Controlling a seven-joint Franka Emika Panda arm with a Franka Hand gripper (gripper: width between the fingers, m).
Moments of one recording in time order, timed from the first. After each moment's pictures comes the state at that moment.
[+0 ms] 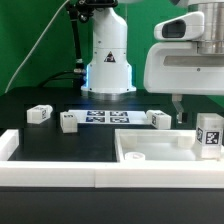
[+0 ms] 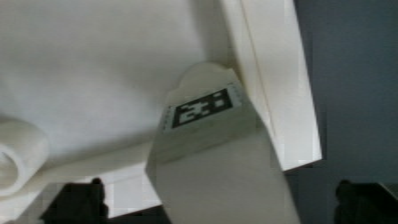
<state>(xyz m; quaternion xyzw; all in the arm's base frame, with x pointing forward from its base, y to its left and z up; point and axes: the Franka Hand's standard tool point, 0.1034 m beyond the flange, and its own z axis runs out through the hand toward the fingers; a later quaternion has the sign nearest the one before) 0.632 0.116 0.085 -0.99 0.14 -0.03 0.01</state>
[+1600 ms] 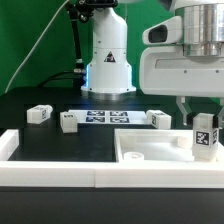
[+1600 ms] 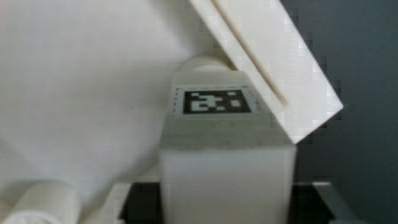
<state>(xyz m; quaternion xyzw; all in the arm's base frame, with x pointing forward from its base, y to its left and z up) 0.631 0.107 0.082 -0.93 0.37 -0.03 0.05</state>
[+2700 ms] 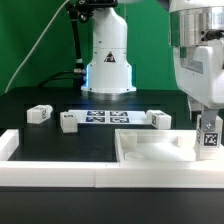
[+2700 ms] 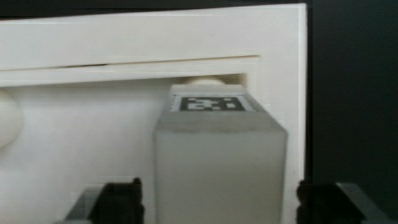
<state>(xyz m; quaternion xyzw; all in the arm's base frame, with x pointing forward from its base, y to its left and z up) 0.623 0.106 0.080 -0.71 0.70 0.01 0.06</state>
